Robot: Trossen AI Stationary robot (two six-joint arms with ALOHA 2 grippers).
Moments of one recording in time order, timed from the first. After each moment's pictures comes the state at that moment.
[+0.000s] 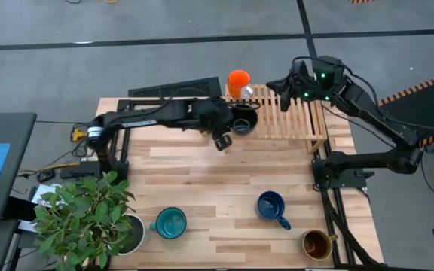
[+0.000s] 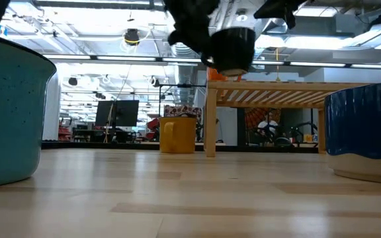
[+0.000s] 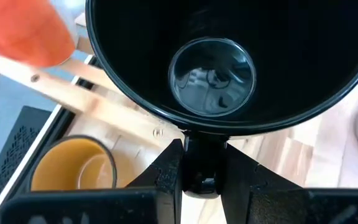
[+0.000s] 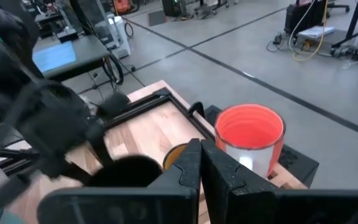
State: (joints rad) left arm 0.19 1.84 1.82 -0.76 -0.24 -0.13; right arm -0.67 1.07 1.26 -0.46 -0.24 0.12
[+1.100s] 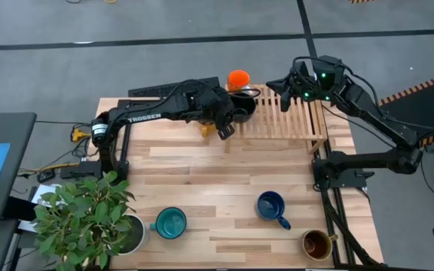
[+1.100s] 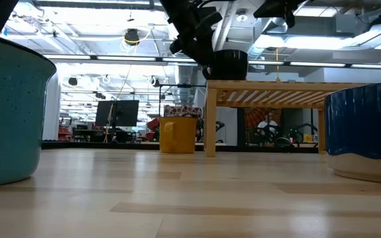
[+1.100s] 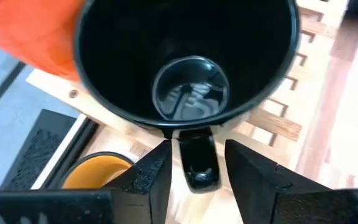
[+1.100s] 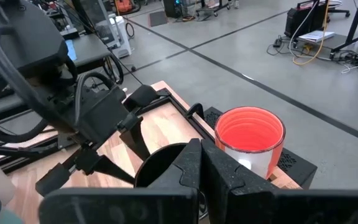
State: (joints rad) left arm 0.26 1.87 1.83 -0.70 -0.23 -0.10; right arm -0.67 1.07 1.26 -0.45 -0.23 0.11
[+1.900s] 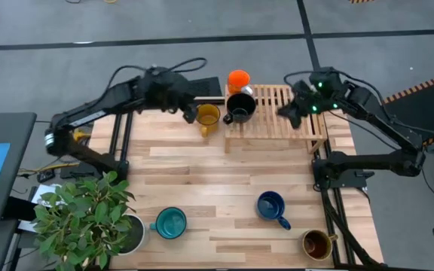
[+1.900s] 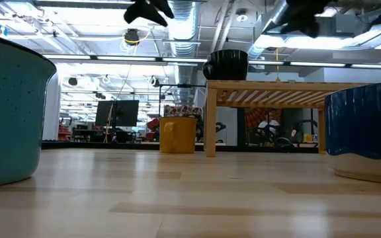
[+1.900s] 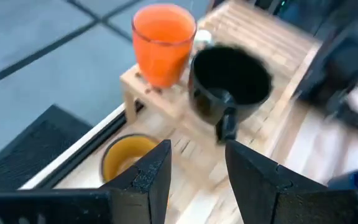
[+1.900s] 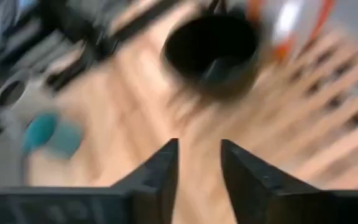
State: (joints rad) left arm 0.36 1.36 1.55 -0.66 -0.17 -0.31; right arm -0.63 1.00 1.26 -0.94 -0.36 0.19
